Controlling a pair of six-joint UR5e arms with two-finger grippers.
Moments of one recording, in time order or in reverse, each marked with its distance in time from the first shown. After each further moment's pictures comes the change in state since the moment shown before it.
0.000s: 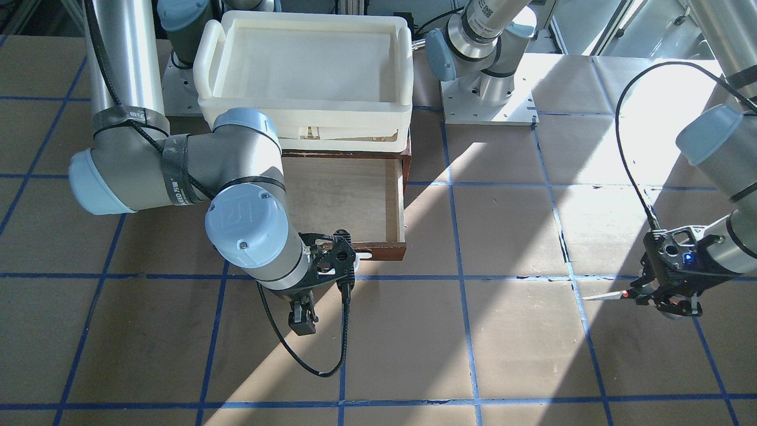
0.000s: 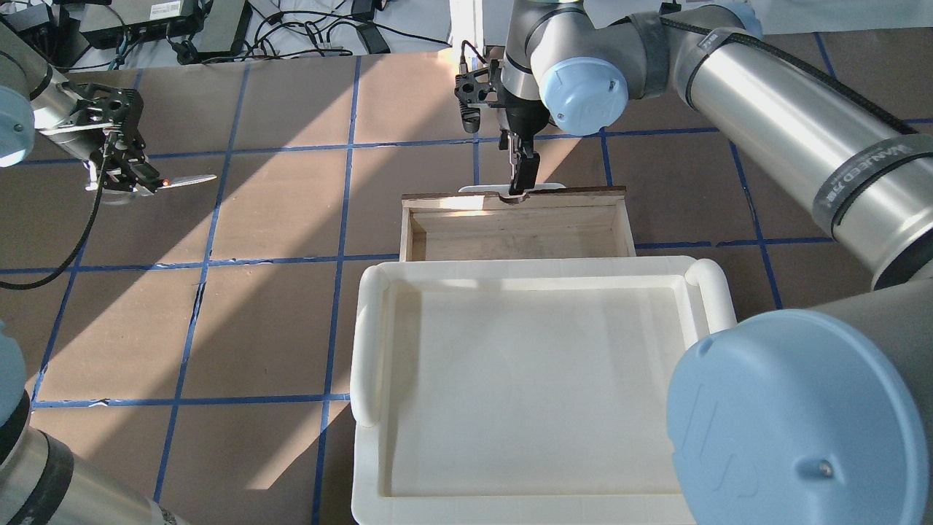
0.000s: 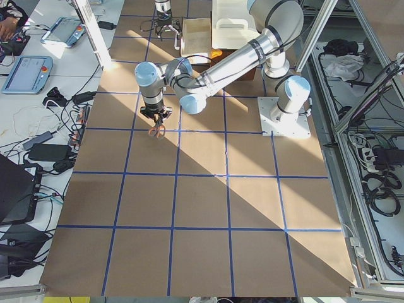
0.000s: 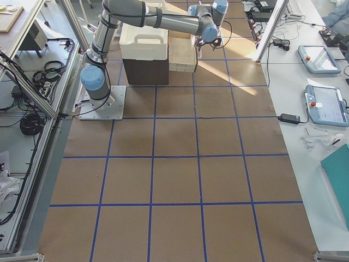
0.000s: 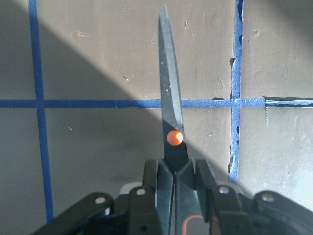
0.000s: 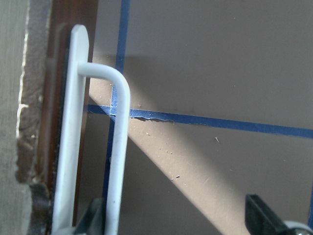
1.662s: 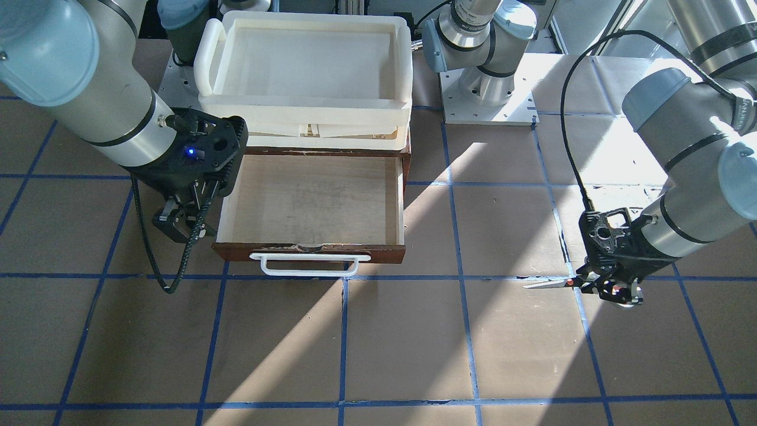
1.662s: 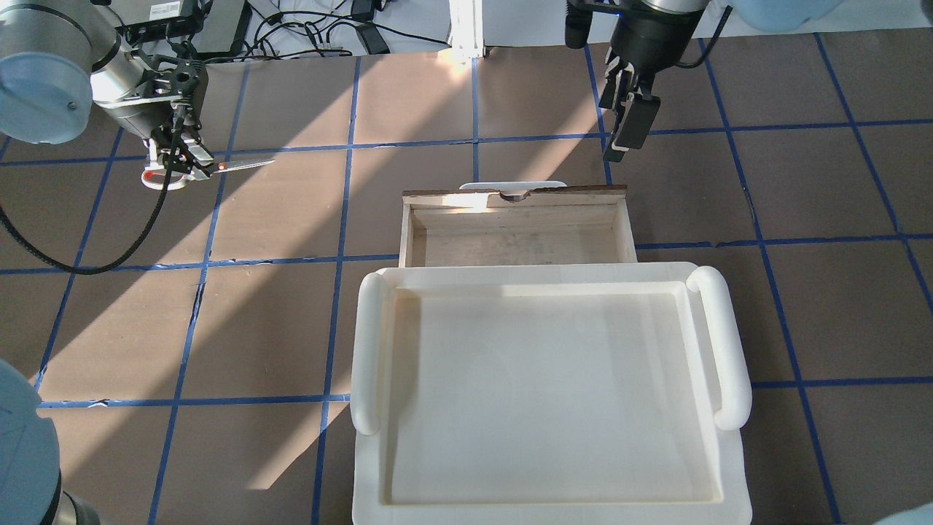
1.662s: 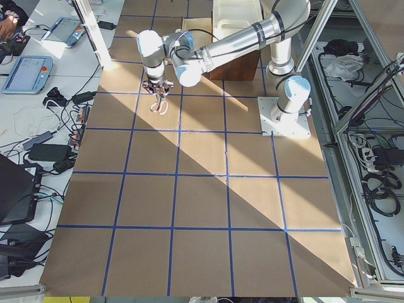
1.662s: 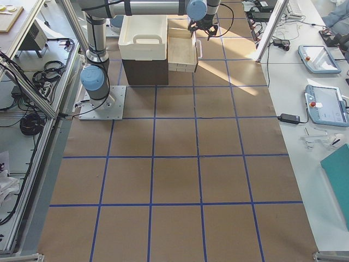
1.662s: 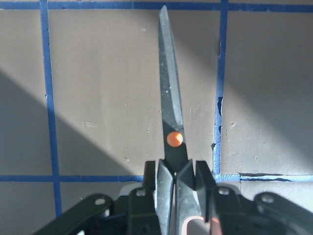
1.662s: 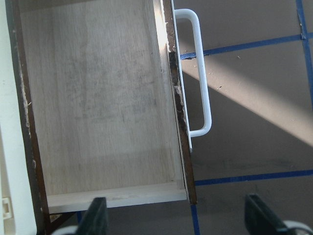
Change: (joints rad) left arm -0.208 0.097 0.002 -0.092 0.012 -0.206; right arm -0.185 -0.332 -0.012 0.426 0.005 0.105
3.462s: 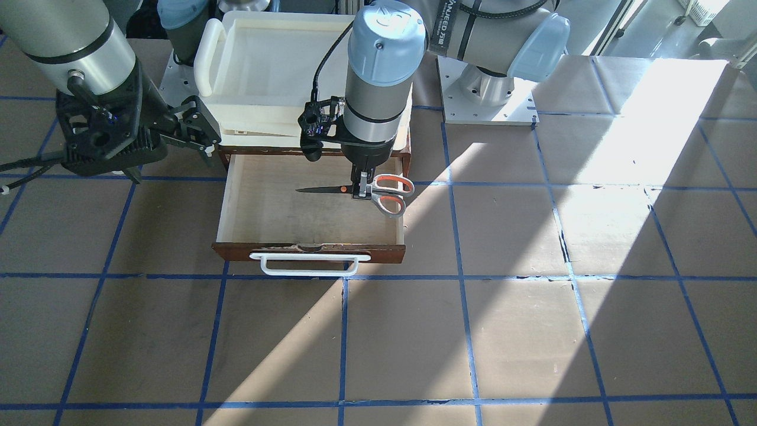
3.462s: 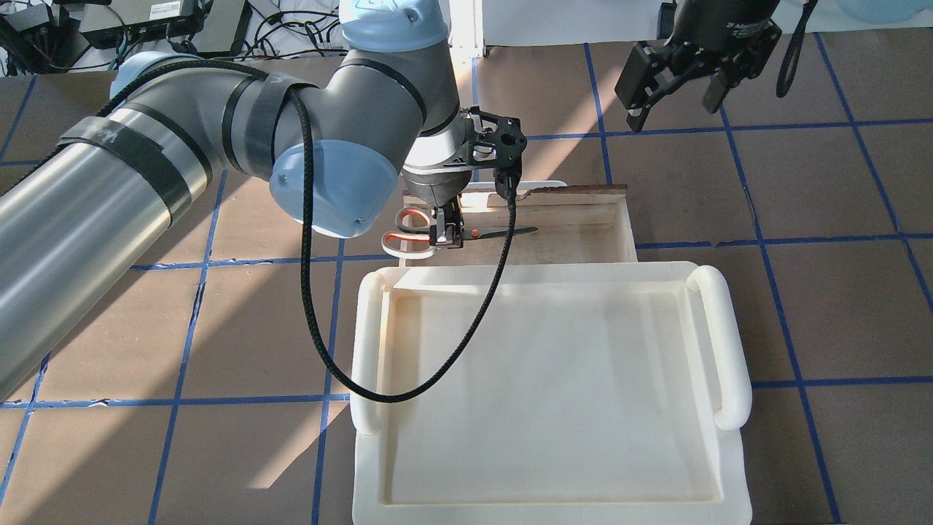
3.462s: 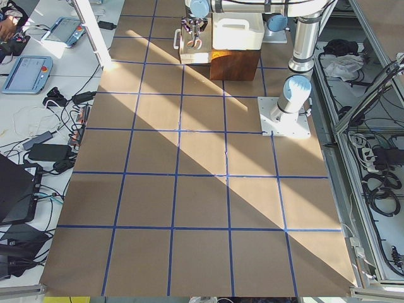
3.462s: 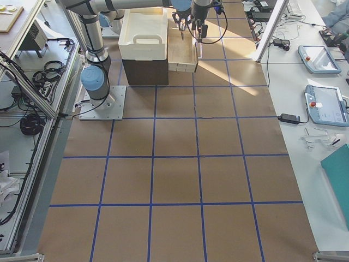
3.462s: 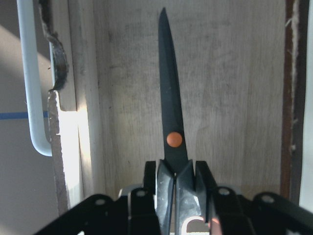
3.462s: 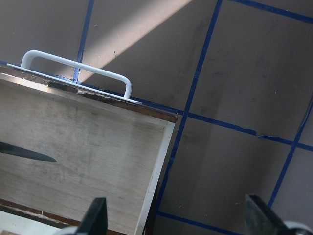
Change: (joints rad) left arm -0.625 0.084 -0.055 -0.042 -0.031 -0.574; right arm -0.022 -0.099 0.034 -0.034 -0.099 1.104
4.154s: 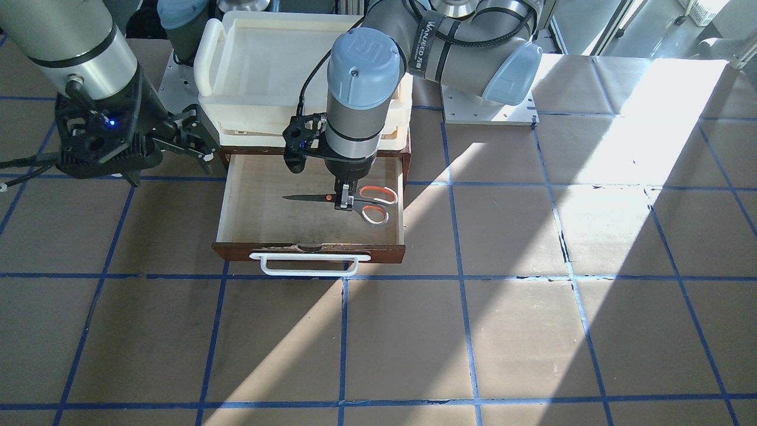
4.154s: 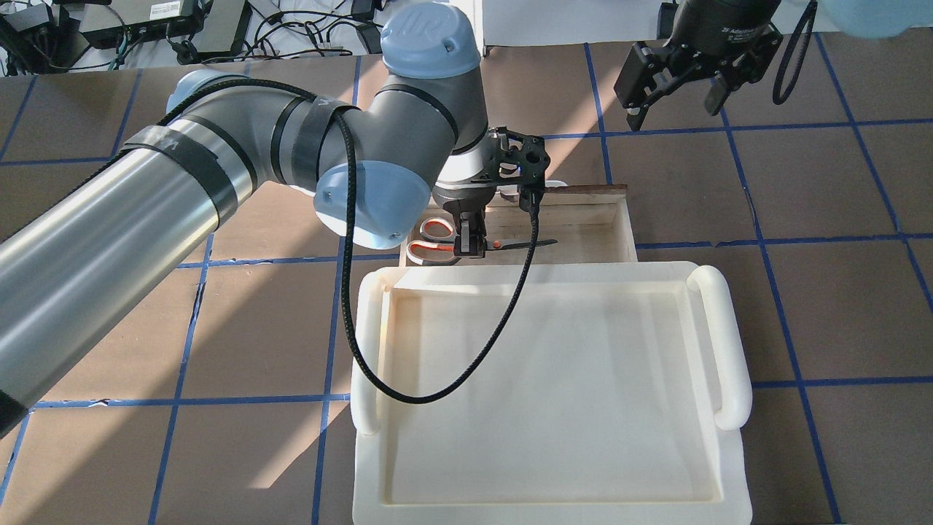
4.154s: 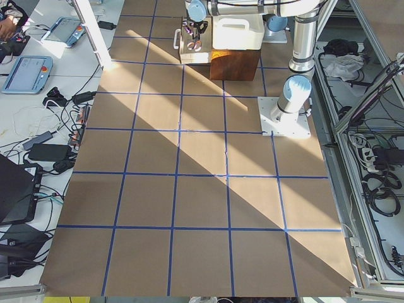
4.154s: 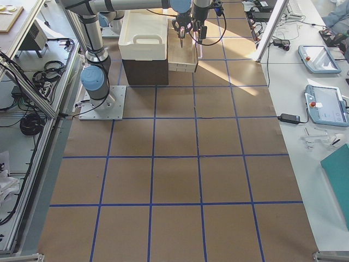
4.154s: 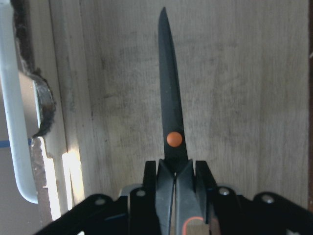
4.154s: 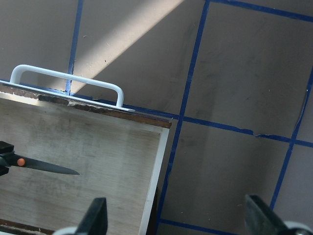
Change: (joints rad) left arm -0.028 -0.055 -0.005 0.052 -0.015 -0.001; right arm 0.000 -0.009 0.038 -0.057 -0.012 0.063
